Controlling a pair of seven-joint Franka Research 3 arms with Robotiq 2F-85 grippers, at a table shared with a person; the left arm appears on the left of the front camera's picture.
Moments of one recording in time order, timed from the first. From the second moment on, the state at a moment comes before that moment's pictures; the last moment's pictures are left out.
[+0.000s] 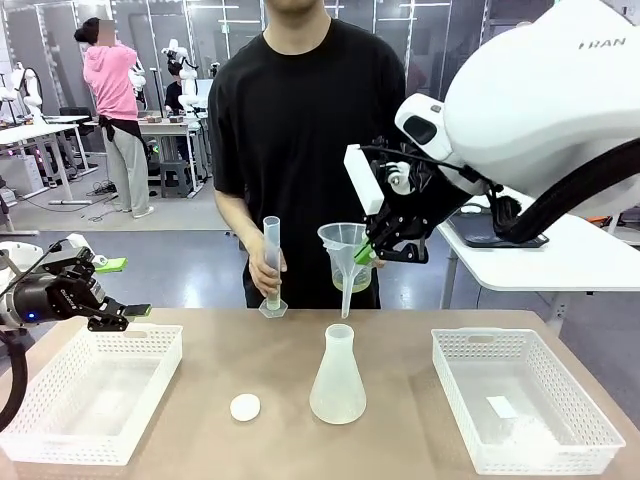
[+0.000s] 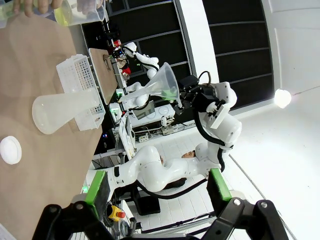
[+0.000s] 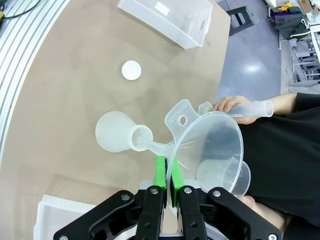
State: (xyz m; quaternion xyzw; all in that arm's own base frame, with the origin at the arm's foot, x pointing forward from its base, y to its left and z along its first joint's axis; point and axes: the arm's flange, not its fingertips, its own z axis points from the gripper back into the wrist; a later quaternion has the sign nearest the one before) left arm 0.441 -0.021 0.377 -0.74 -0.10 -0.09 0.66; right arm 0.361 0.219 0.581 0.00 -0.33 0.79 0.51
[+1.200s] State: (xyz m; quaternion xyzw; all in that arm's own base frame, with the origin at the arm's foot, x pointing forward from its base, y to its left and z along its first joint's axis) left arm 0.441 -0.021 0.377 -0.74 -0.10 -0.09 0.66; right arm 0.361 0.229 0.541 -0.01 -0.34 0.79 0.52
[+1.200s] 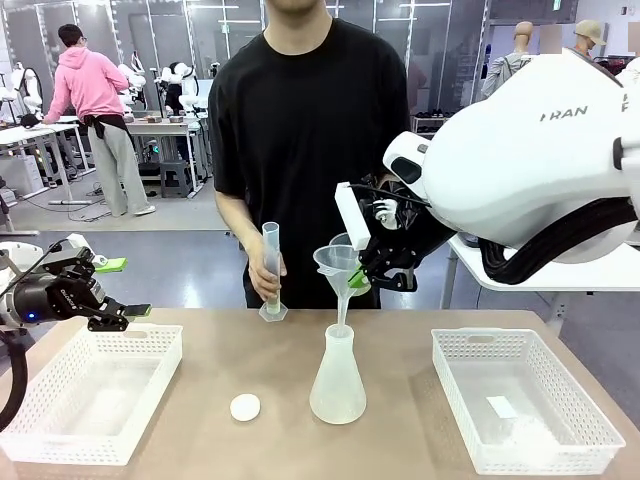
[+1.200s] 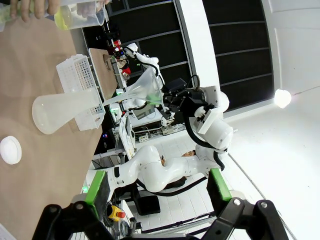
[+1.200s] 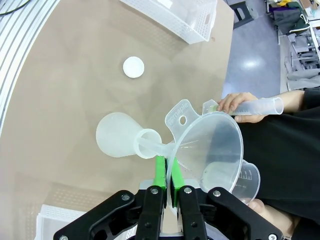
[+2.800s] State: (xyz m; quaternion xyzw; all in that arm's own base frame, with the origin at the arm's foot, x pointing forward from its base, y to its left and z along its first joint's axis) left arm 0.441 -0.021 0.377 -0.74 -0.10 -0.09 0.66; right arm 0.359 0.232 0.545 0.00 -0.36 0.78 0.52
